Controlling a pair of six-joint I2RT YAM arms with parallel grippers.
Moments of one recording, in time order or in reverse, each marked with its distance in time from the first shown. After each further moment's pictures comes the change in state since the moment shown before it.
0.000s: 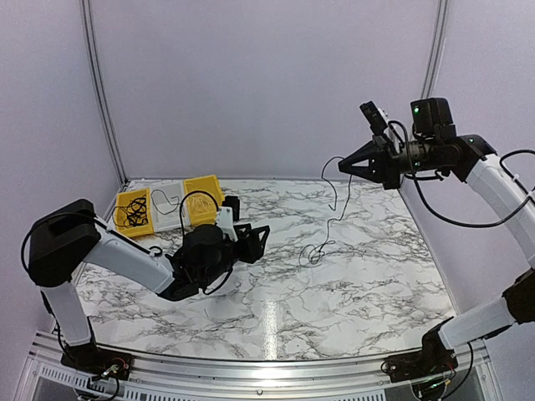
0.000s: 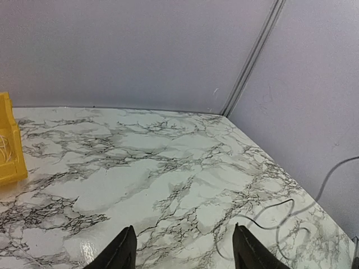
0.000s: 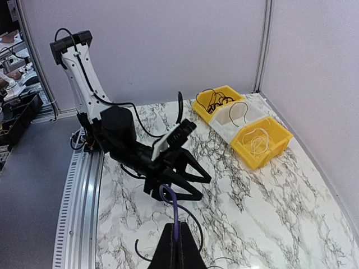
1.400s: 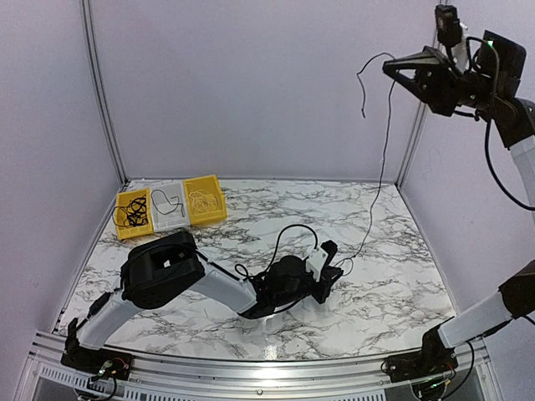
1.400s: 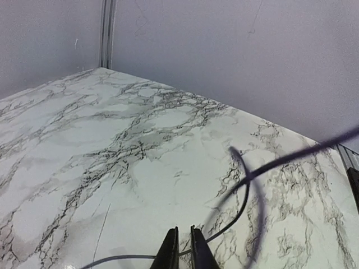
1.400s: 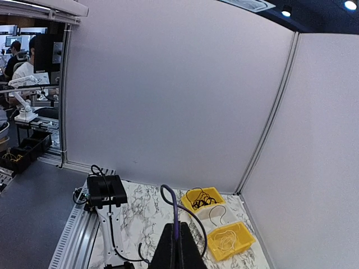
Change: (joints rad) left arm -0.167 0.615 0.664 -0.037 0.314 0.266; right arm -0.053 0.039 0.451 0.156 -0.190 0.259
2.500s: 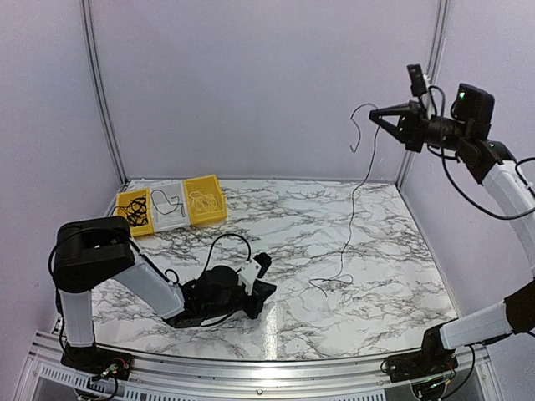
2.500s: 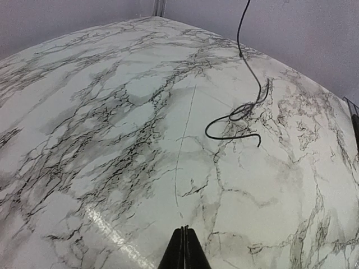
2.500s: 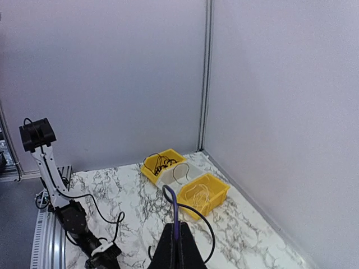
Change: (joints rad) left arm 0.043 -0.449 -0.749 0.043 -0.058 -0.060; right arm -0.166 -0.111 -0.446 0.347 0.144 0.153
